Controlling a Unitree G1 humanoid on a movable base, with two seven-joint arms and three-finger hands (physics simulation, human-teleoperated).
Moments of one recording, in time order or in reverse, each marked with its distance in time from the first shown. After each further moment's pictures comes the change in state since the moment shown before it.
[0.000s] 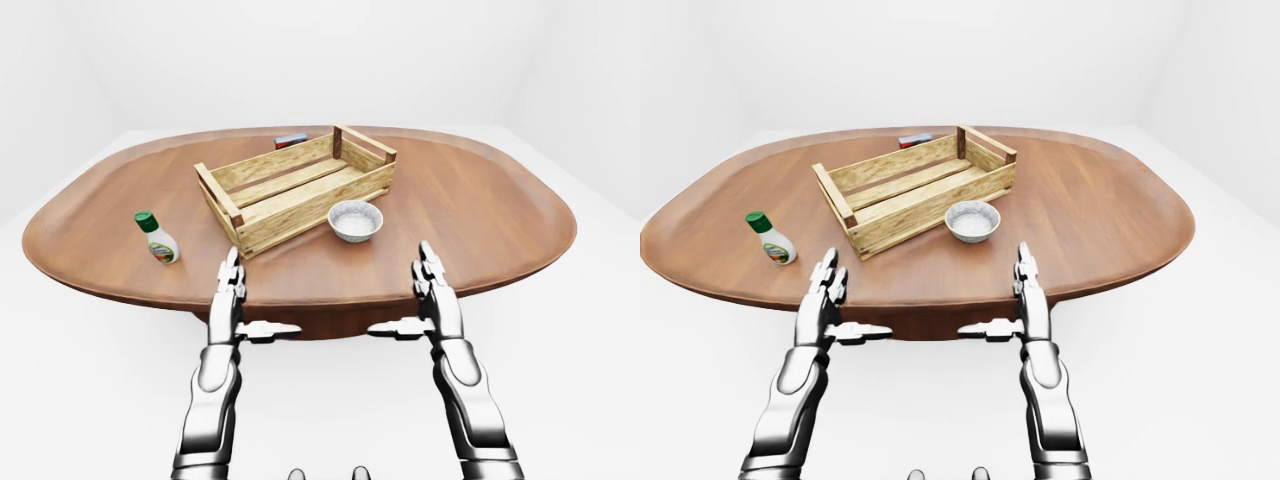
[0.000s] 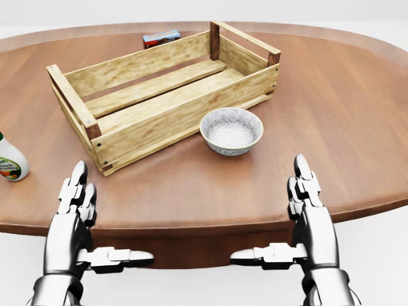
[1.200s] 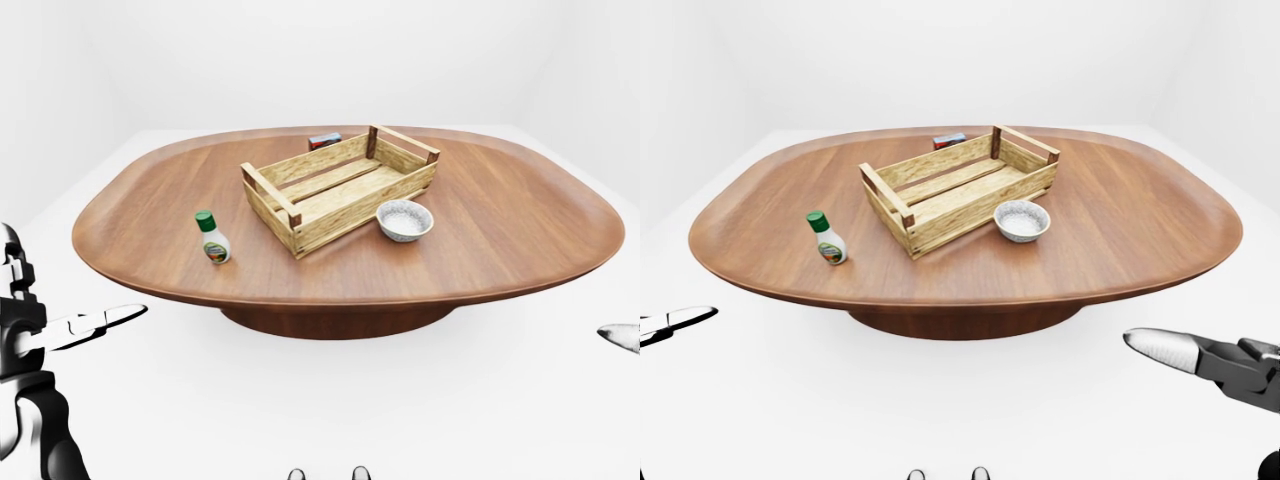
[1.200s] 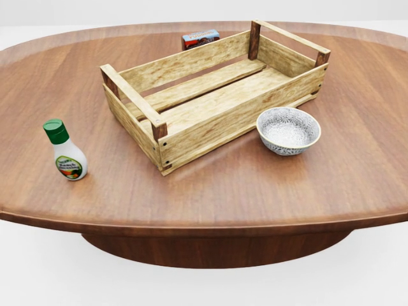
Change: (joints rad) left arm 0.032 0.212 0.654 -0.455 -0.232 0.067 -0.109; right arm 0.245 -0.455 -0.771 -0.978 0.501 0.048 -0.182
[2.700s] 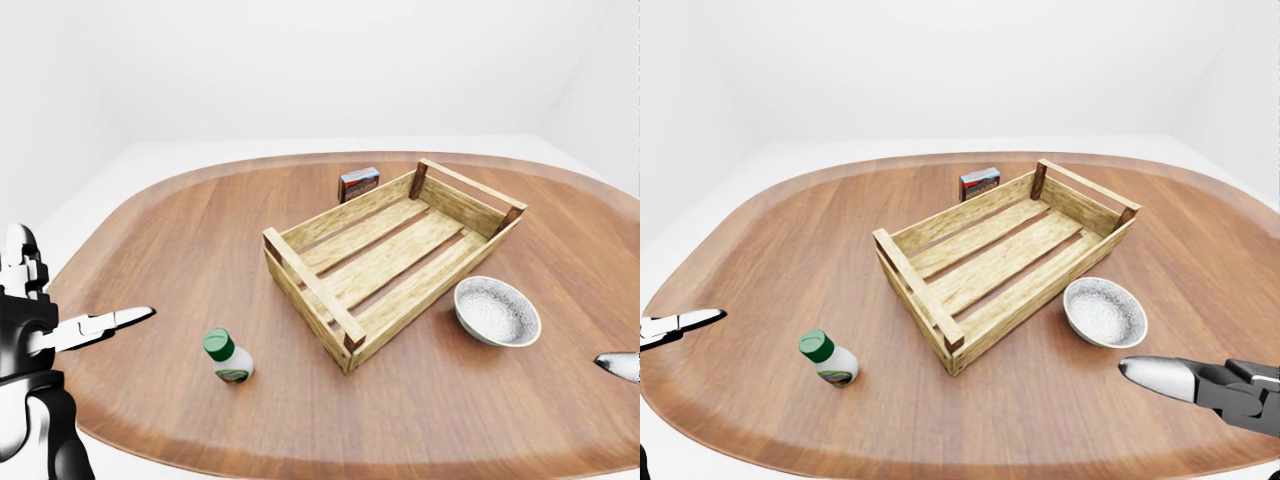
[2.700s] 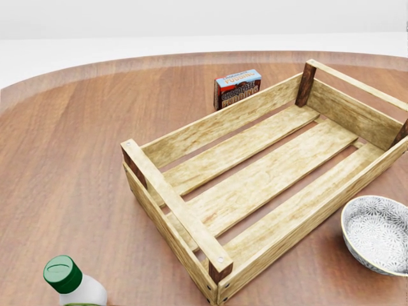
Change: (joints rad) left arm 0.006 -0.011 -0.019 0.005 0.002 0.000 -0.022; right arm 0.085 0.024 -0.020 -0.003 0.142 0.000 0.077
